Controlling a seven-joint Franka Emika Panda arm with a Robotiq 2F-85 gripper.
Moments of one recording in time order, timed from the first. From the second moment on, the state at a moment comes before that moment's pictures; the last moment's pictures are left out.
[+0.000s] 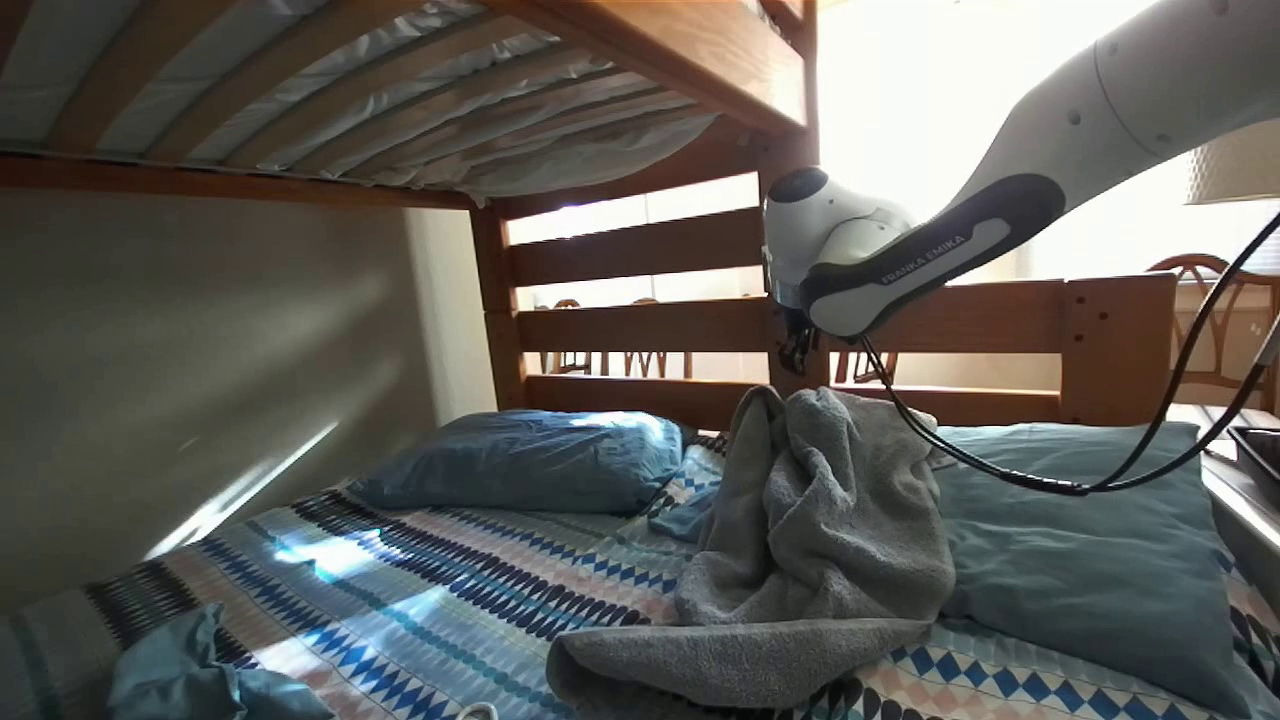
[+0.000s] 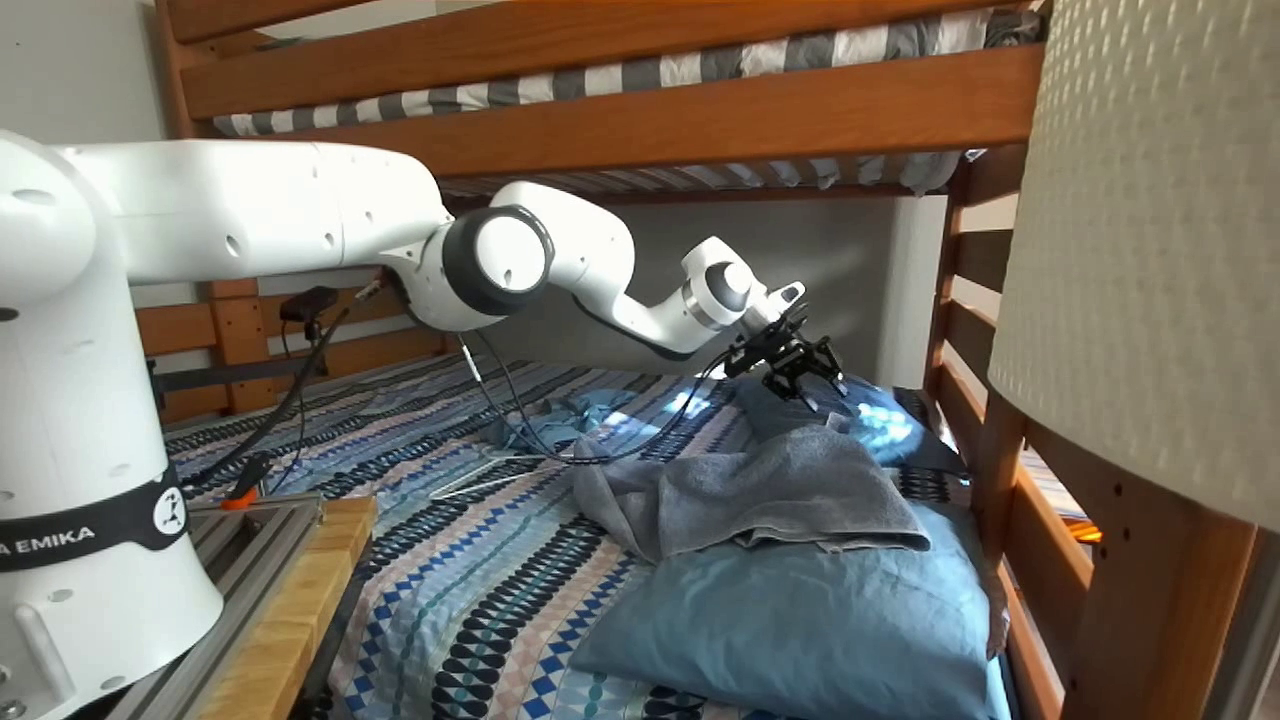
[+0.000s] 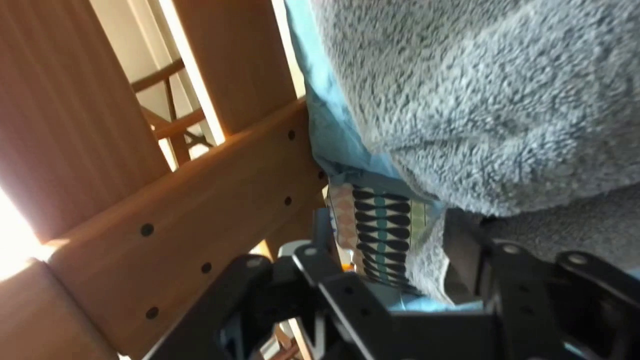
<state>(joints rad) 0.52 1.48 -0.29 -0.44 -0.47 2.34 0.07</state>
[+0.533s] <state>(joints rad) 0.53 1.46 -0.18 -0.44 -0.34 2.02 0.18</state>
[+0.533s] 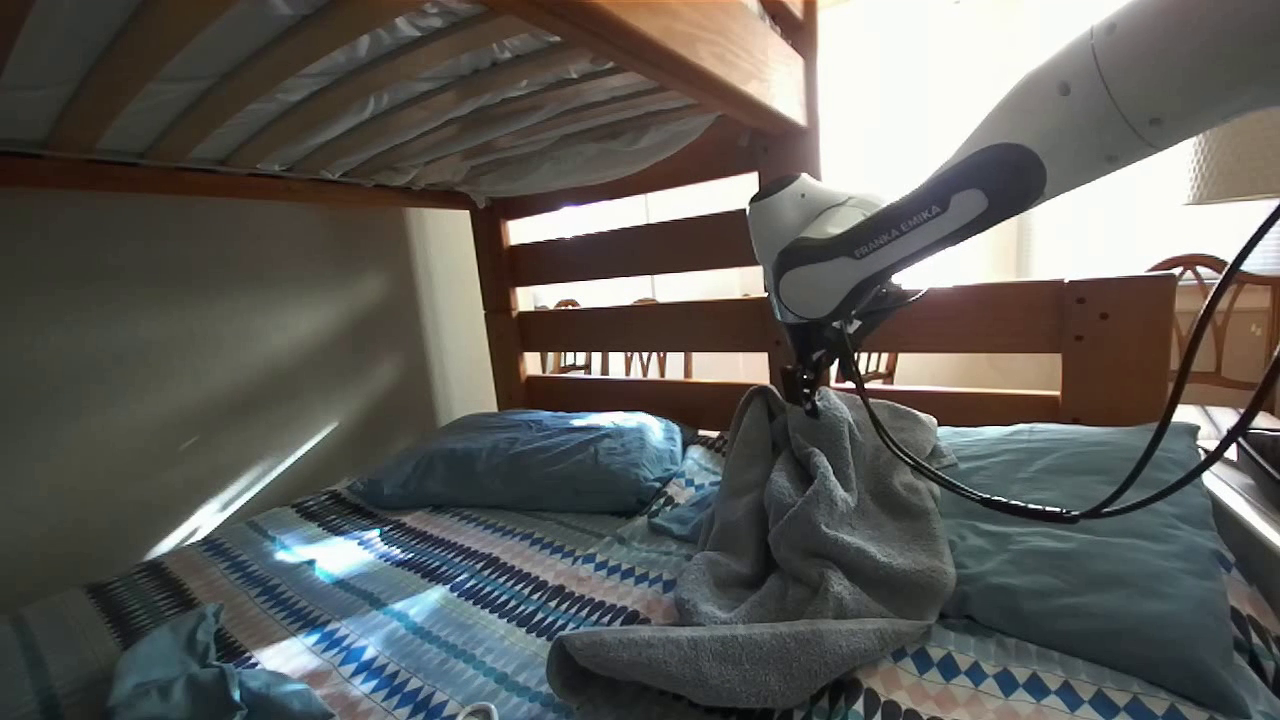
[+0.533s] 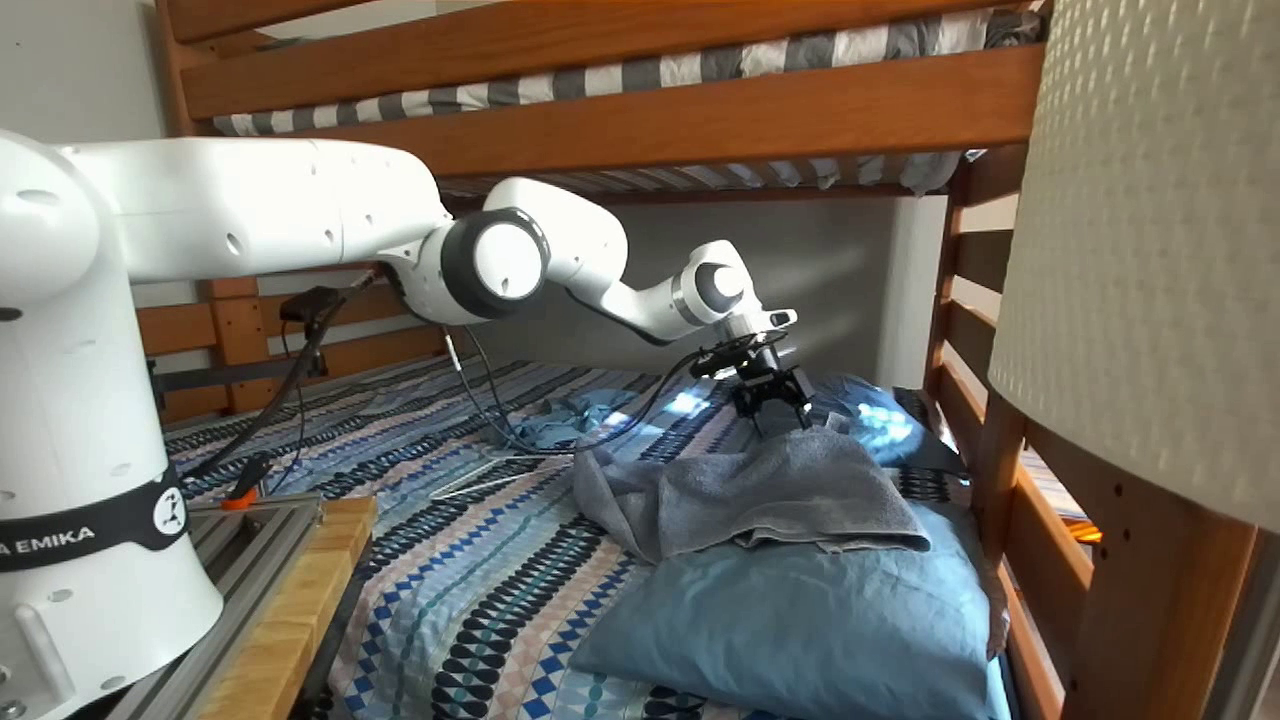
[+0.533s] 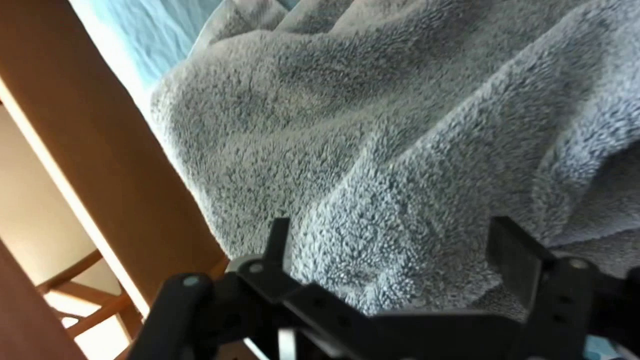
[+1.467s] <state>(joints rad) 0.45 1.49 -0.12 -0.50 -0.27 2.19 0.44</state>
